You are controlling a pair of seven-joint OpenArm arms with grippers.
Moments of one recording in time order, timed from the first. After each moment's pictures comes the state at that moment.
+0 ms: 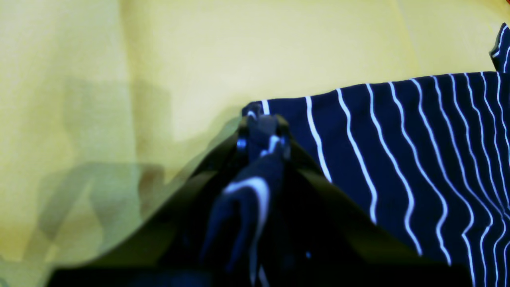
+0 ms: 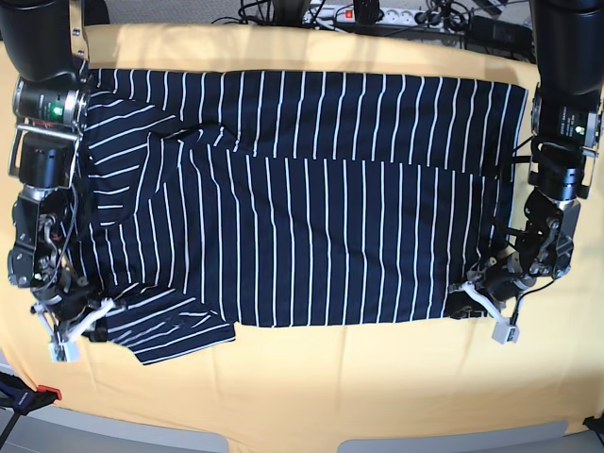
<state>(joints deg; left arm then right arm) -39.9 -29.9 25.6 32.5 -52.1 -34.4 22.5 32.9 22.1 7.5 50.2 10.4 28.3 -21.2</state>
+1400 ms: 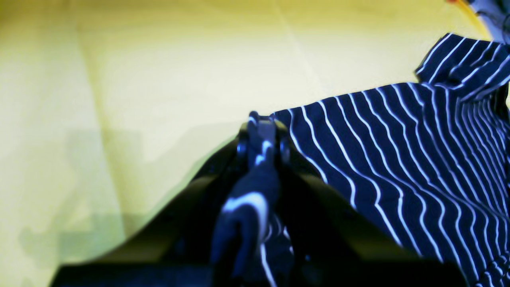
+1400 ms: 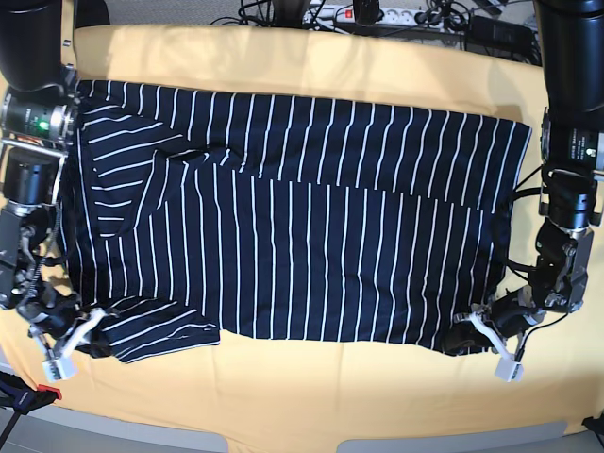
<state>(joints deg) -47.1 -30.4 25.6 32.5 -54.3 -43.7 27.4 36.5 26.0 7.1 50.3 16.0 40.9 -26.9</state>
